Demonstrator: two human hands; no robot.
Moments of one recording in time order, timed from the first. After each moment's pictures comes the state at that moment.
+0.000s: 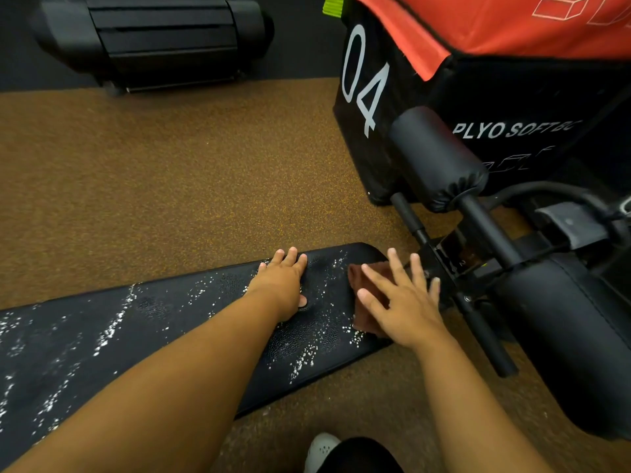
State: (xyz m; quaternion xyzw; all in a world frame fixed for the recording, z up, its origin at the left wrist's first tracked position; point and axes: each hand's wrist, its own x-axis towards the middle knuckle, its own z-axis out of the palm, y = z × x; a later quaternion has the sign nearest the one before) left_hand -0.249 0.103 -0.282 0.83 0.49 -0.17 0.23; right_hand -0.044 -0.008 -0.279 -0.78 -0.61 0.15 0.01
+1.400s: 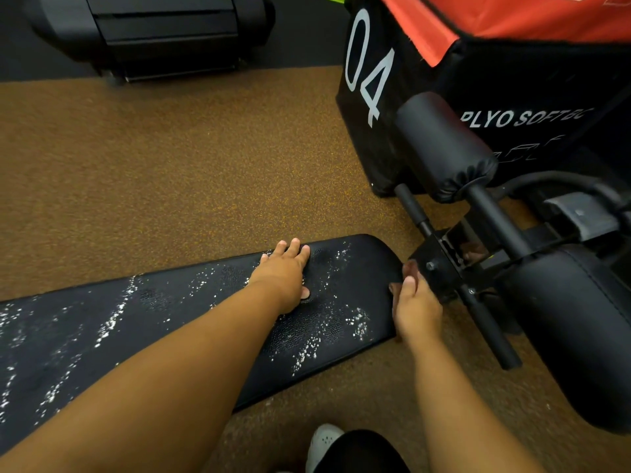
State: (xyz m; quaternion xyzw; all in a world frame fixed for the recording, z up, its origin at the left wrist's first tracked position) left_hand -0.249 0.102 -0.281 0.83 0.48 -0.17 0.23; right_hand -0.042 -0.007 -0.323 -0.88 -0.30 0.21 0.30
